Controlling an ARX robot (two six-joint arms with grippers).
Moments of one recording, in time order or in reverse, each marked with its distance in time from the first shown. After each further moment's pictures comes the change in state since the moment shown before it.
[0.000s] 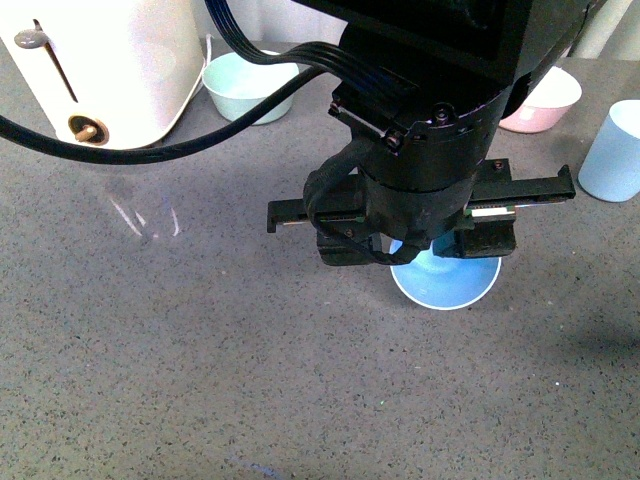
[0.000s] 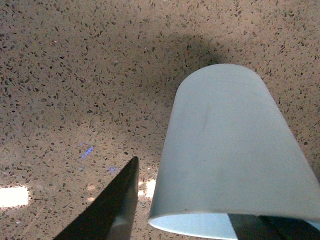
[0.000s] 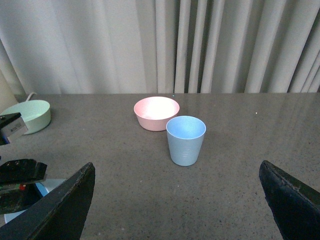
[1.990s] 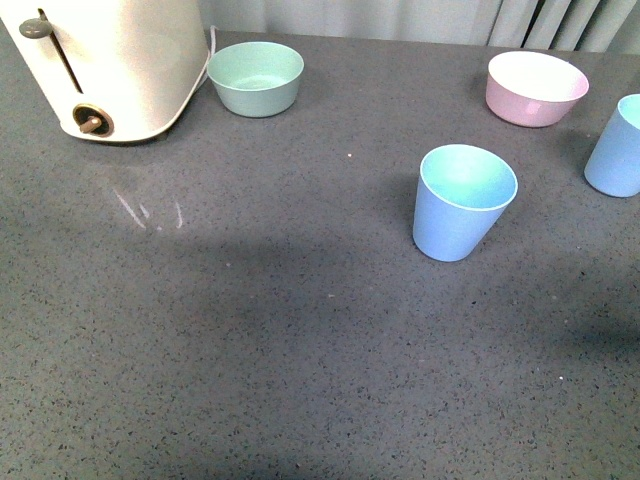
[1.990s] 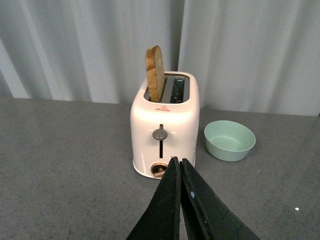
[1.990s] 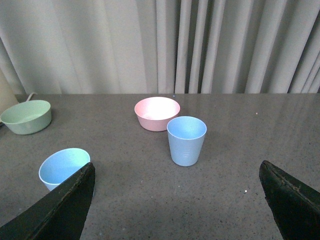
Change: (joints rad) left arm 0.577 -1.228 -1.241 1.111 -0.111 0.710; right arm 0.000 0.000 0.000 0.000 0.000 0.000
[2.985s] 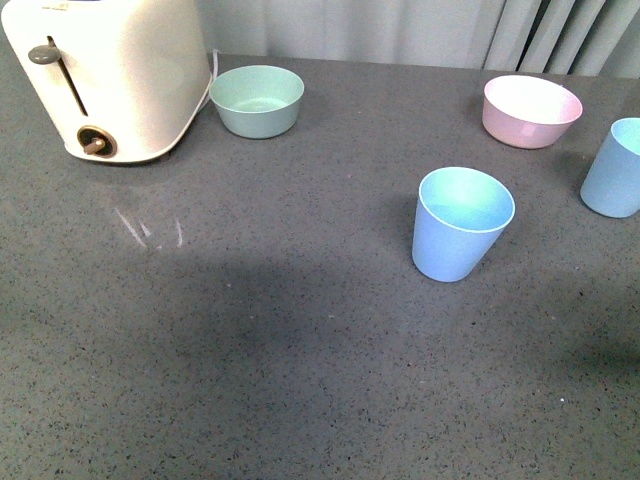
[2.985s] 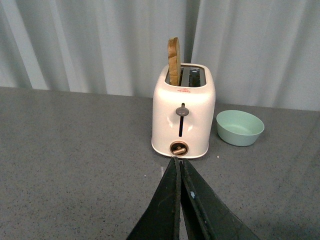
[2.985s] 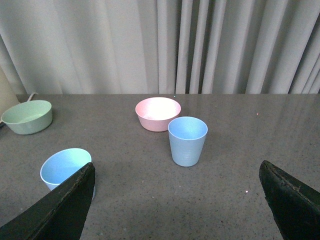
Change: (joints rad) left arm 0.199 -0.564 -0.173 -0.372 0.190 0.005; right arm 0.000 0.000 0.000 0.000 0.000 0.000
